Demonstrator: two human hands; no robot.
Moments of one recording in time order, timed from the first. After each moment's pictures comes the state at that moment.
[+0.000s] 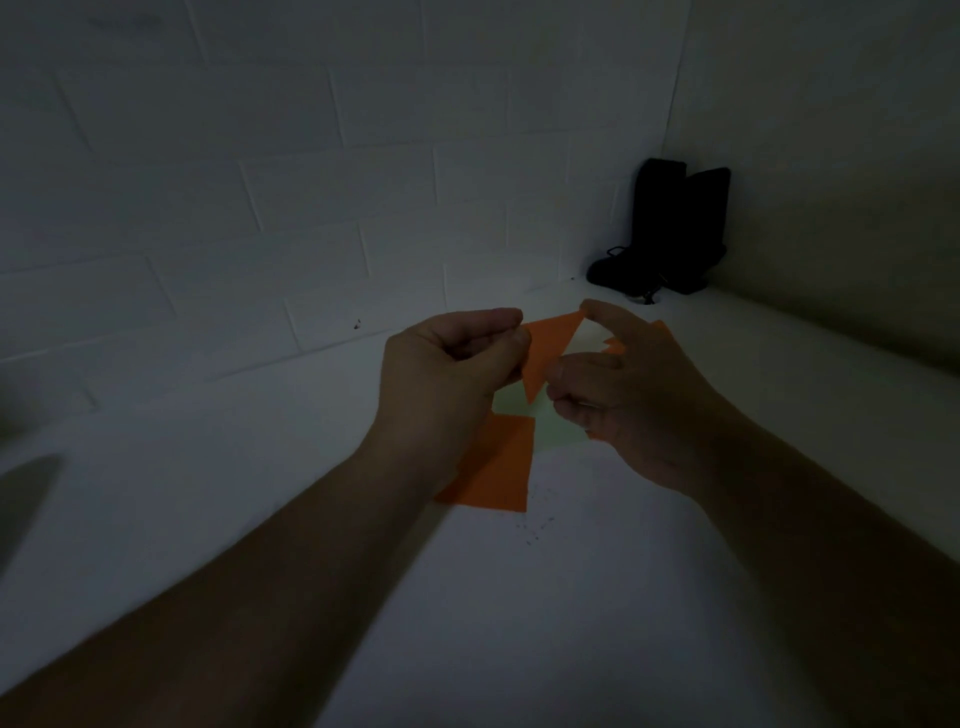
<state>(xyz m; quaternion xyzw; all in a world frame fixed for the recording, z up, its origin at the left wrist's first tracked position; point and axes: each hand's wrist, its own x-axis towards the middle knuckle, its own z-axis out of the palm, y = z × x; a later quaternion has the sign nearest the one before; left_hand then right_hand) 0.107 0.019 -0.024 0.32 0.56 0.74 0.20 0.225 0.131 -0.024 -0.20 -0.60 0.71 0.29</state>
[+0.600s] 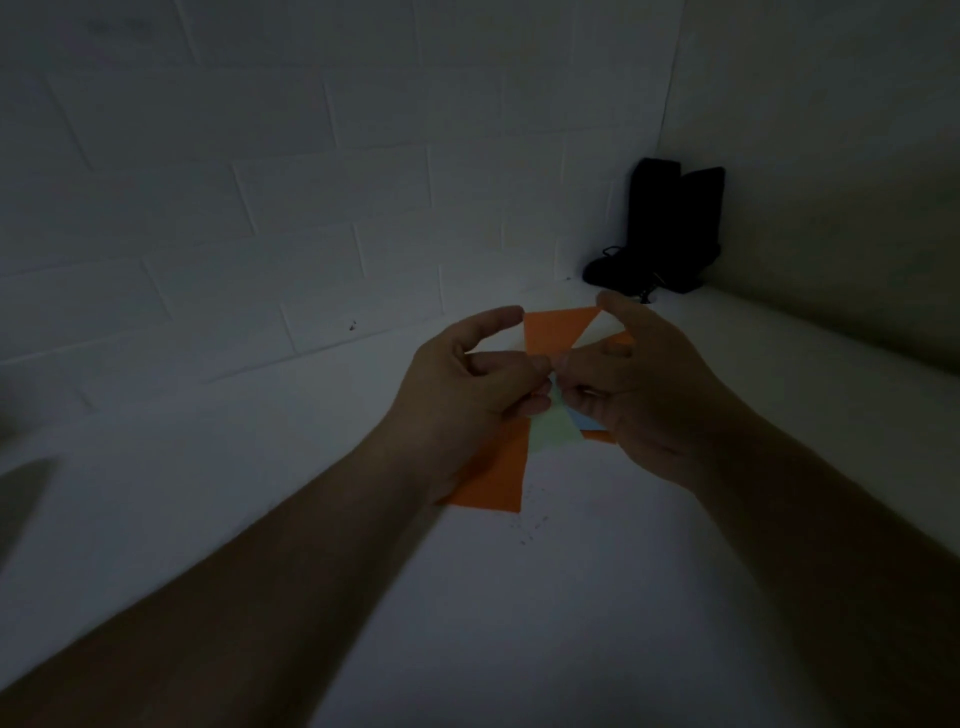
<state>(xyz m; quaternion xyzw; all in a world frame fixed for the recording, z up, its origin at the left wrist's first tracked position) 0.111 0.020 -0.024 0.35 0.54 0.69 0.33 0.229 0.138 -0.021 -0.24 -0.61 0.69 0.32</state>
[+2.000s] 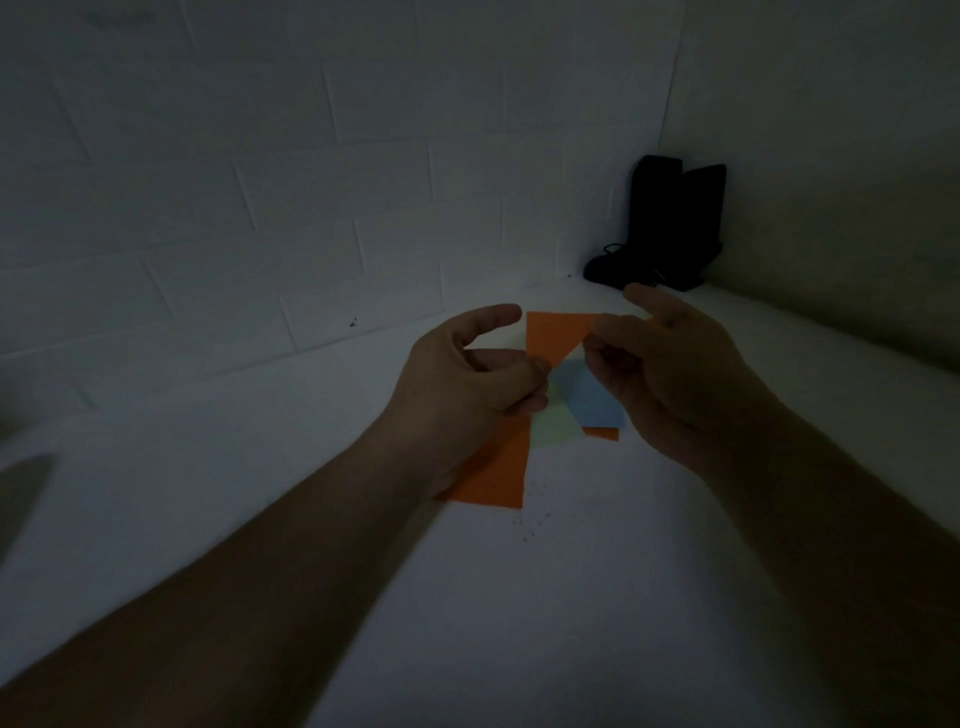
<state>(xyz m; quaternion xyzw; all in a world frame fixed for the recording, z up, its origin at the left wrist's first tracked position) 0.108 0.019 -0.025 0.37 0.58 0.66 0.29 0.229 0.144 -0.011 -0.24 -0.47 0.75 0.40</state>
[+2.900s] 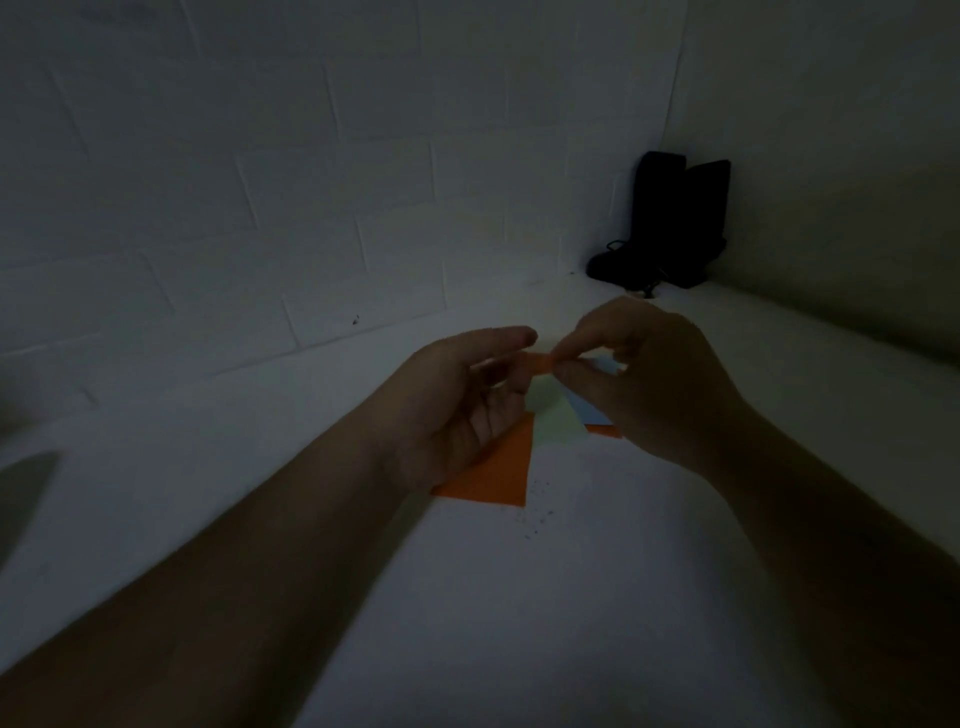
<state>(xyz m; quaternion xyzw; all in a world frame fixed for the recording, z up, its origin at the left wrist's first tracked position) 0.102 0.015 -0.010 0.17 0.46 0.69 0.53 0.235 0.147 -0.024 -0.19 -0.88 0.20 0.38</state>
